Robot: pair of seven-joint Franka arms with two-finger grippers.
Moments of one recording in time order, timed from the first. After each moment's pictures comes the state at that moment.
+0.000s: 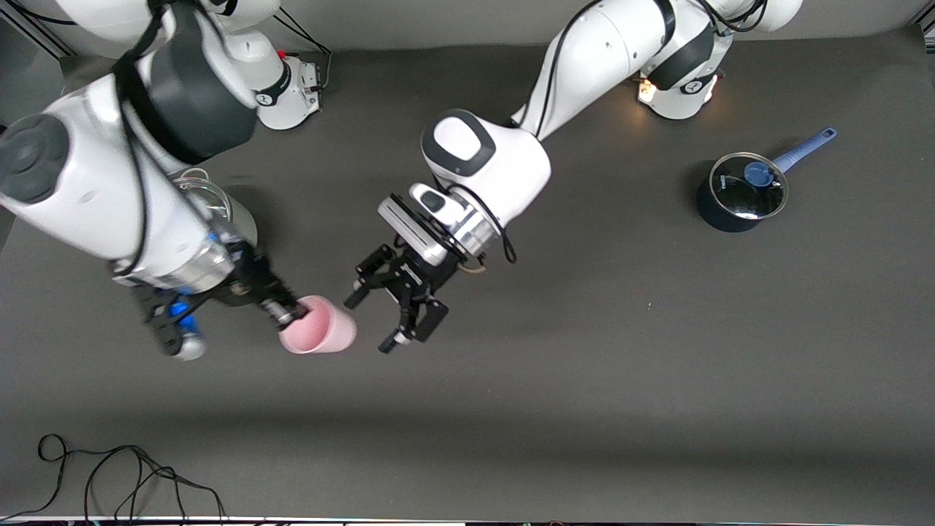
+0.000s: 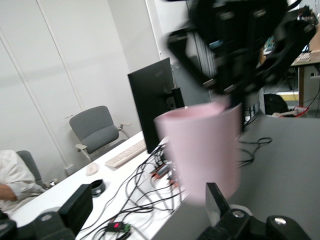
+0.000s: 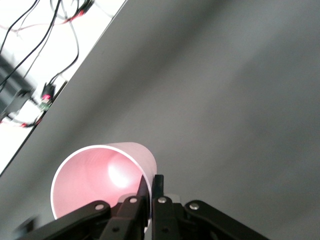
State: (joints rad) left arm -0.67 0.98 -0.40 -0.82 -1.28 3.31 1.84; right arm 0.30 0.55 0.02 -0.94 0.11 1.62 1.14
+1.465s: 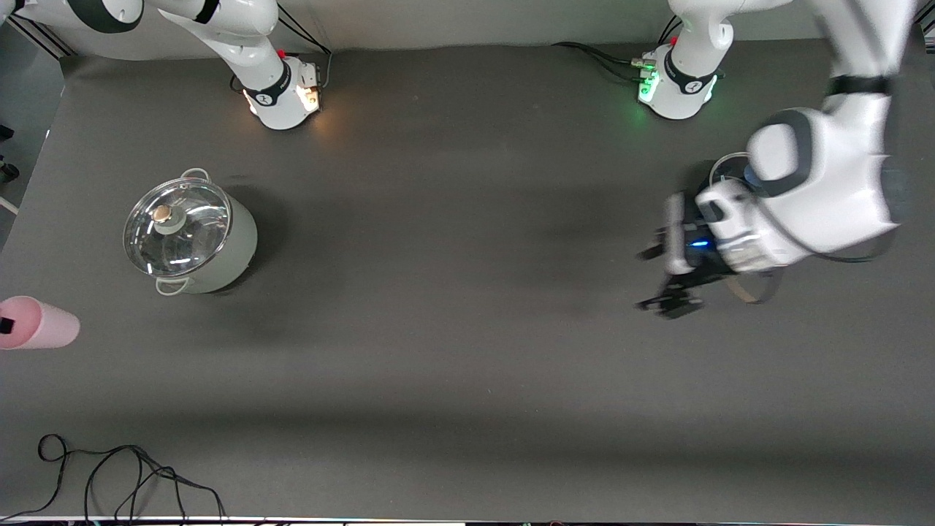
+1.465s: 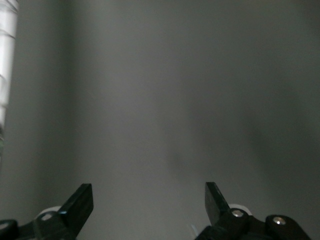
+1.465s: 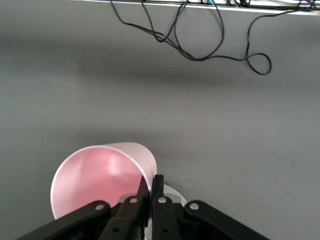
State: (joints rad) left arm 0.17 0.17 -0.33 -1.83 -0.40 1.97 1.82; right arm -0.24 0.55 0.00 -1.00 0.02 1.57 -0.30
